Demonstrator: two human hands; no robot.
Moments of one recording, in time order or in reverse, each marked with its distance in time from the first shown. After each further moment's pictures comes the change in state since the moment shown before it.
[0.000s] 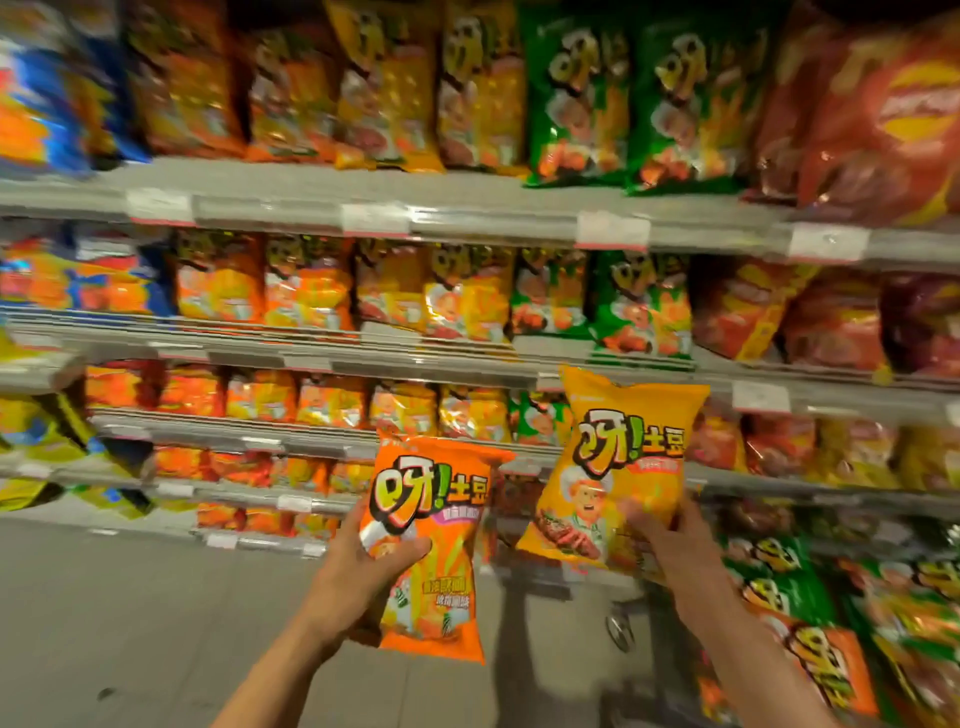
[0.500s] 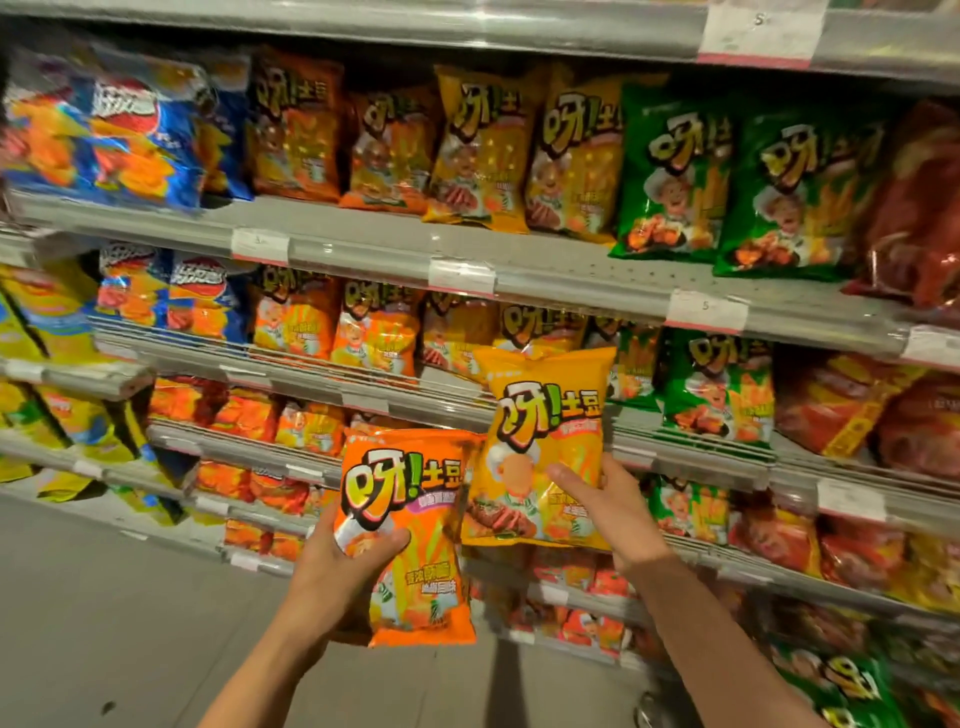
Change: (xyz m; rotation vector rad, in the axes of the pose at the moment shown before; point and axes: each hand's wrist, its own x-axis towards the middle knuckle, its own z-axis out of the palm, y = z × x) left_hand 0.045 0.022 -0.069 -0.053 0.202 0.064; right_hand 0.049 -0.108 0.140 0.035 -0.398 -0.118
